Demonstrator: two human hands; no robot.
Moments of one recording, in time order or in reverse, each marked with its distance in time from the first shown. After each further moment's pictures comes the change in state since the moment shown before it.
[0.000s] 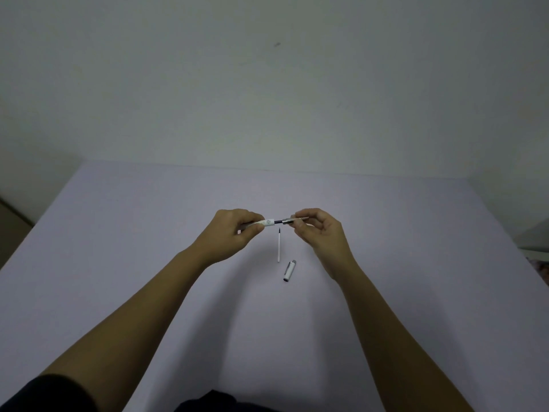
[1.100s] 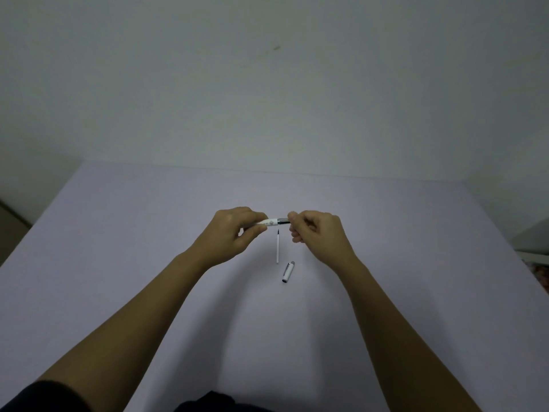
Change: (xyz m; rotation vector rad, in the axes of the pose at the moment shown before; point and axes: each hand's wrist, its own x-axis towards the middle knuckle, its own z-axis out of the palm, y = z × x) left_hand -0.004 0.013 -0.005 0.101 0.079 0.209; right_hand 0.001 -0.021 0.004 -0.458 -0.009 -0.120
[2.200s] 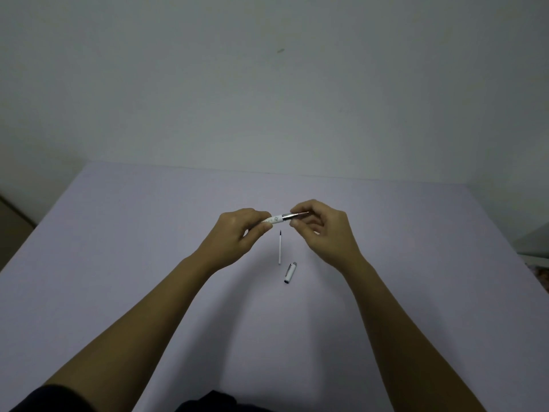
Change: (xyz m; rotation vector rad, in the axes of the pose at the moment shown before) left_hand -0.005 0.008 0.001 -0.063 0.063 -0.037; right_hand -0.004 -0.010 -0.008 -0.003 -0.010 -0.203
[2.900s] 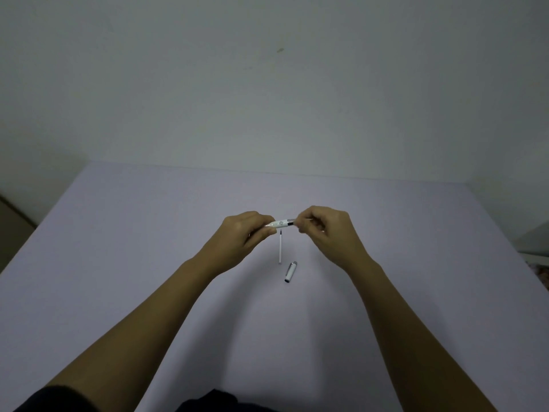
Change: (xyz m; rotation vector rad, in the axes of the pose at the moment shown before) left_hand -0.003 0.005 0.002 0.049 -0.057 0.020; right_hand -0.001 0.002 -0.009 -0.164 -0.058 -0.039
